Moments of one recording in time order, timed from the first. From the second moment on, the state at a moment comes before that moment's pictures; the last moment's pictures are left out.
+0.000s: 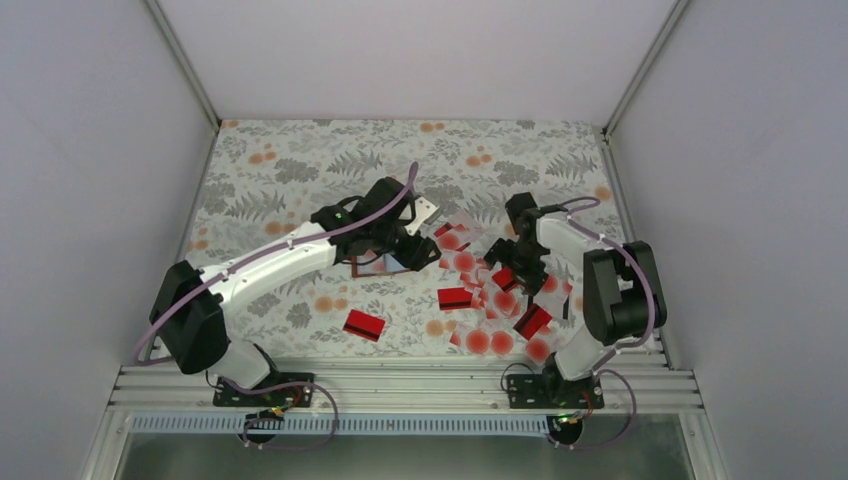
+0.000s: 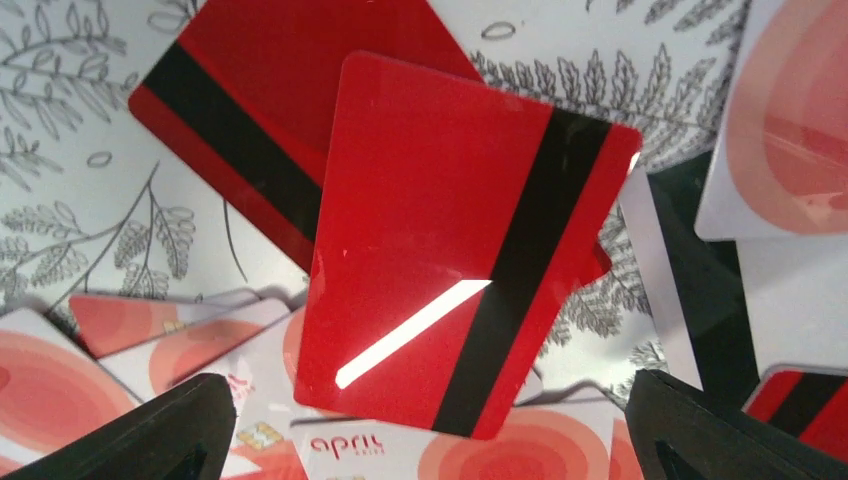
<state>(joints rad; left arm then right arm) -0.83 1.50 1.22 -0.56 0.26 -0.17 0.25 1.63 0.96 -0.89 -0.09 0.92</state>
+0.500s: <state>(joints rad) -0.95 1.88 1.57 -0.66 0.19 -0.16 0.07 1.54 1.07 -0.95 -0.03 0.88</state>
